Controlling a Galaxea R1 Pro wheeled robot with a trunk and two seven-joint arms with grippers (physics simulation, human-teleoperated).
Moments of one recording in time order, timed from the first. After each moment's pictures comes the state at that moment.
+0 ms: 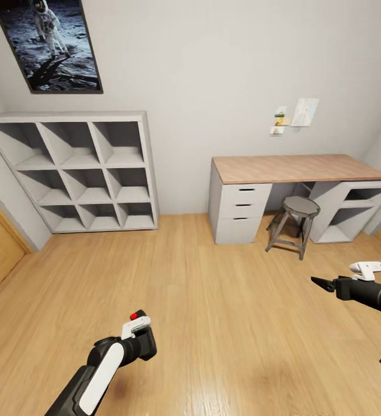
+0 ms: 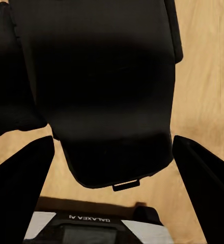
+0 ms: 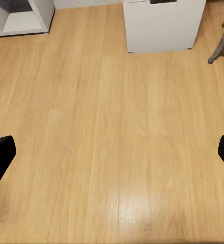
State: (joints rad) left arm -0.32 0.01 -0.21 -1.17 0.75 0.70 0.43; right arm -0.38 -0.39 -0.44 -1.61 0.05 0.92 0.80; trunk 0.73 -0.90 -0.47
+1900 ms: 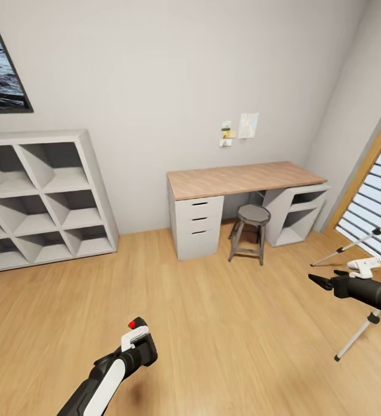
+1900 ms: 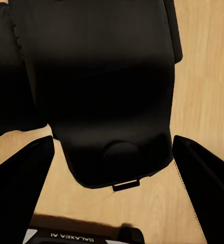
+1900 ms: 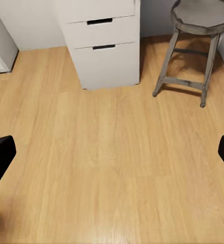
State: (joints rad) left arm -0.31 0.00 -0.22 -1.00 0.73 0.48 0.31; right arm -0.38 -0.39 -0.43 -1.61 0.05 0.83 0.84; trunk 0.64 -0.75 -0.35
